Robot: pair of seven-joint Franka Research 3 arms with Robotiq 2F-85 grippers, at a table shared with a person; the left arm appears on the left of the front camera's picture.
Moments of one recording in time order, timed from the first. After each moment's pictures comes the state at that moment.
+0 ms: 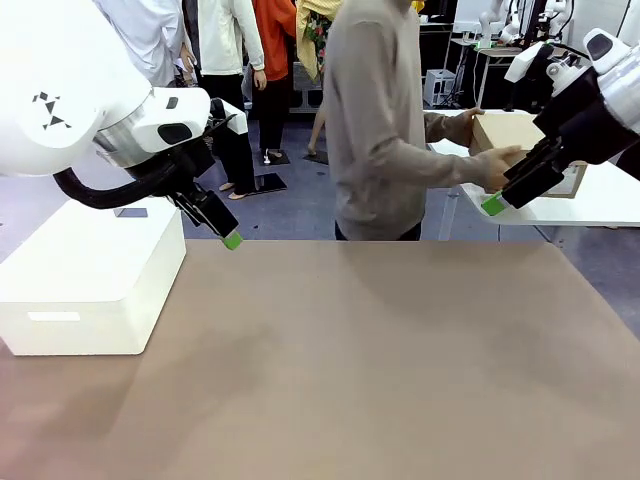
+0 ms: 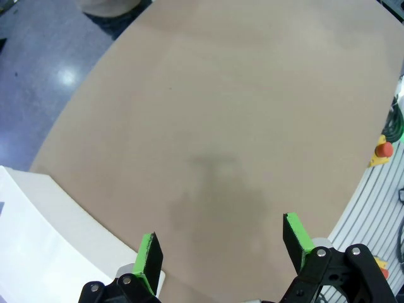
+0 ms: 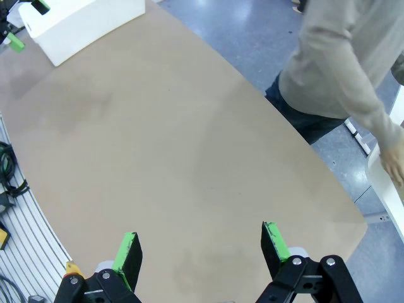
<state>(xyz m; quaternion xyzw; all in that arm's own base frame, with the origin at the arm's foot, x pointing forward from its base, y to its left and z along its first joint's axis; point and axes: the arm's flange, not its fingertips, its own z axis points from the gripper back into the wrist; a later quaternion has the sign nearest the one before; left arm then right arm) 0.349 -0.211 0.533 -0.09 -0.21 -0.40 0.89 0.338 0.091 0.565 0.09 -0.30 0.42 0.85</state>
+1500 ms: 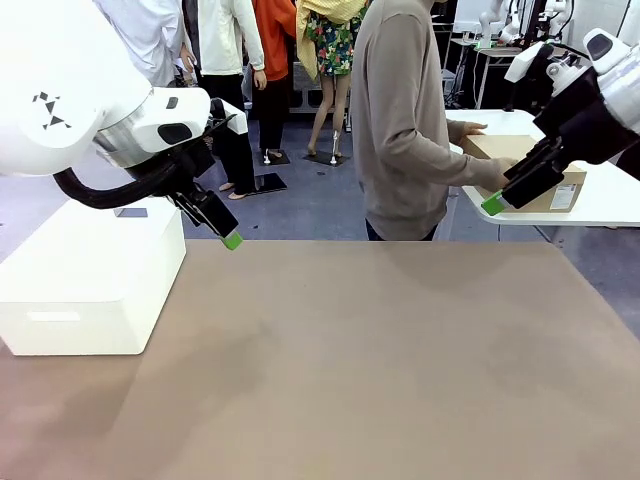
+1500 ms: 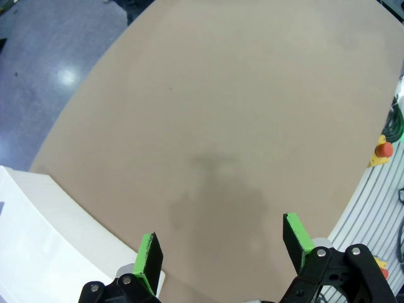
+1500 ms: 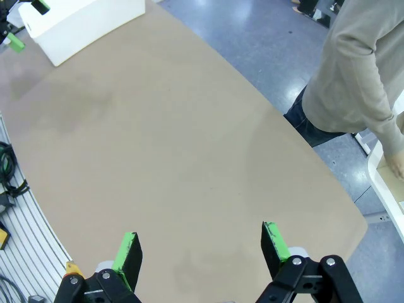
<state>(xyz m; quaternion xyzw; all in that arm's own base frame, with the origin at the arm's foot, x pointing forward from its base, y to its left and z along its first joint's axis) 0.349 -0.211 0.533 -0.09 -0.21 -0.40 0.89 0.338 0.091 0.565 0.09 -0.30 0.42 0.85</state>
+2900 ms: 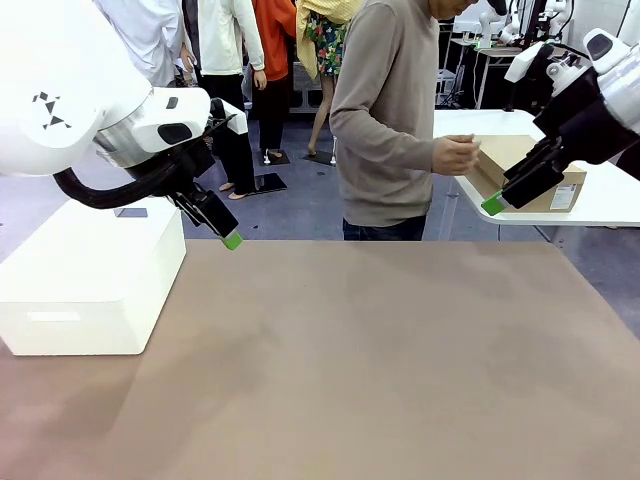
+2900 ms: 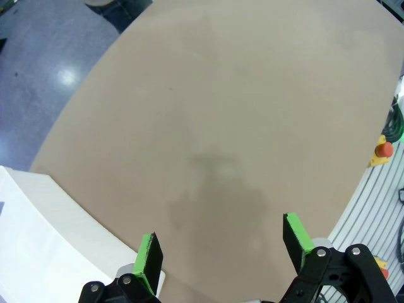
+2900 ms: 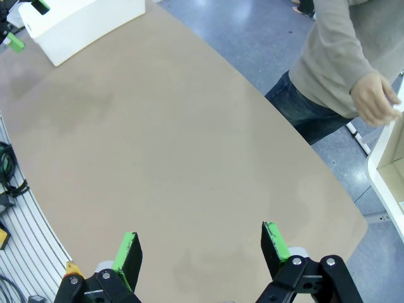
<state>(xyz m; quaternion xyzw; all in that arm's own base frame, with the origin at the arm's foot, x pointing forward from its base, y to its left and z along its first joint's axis) 0.349 -0.211 0.533 -0.09 -0.21 -0.40 0.89 0.338 0.091 0.565 0.09 -0.30 0.42 0.85</state>
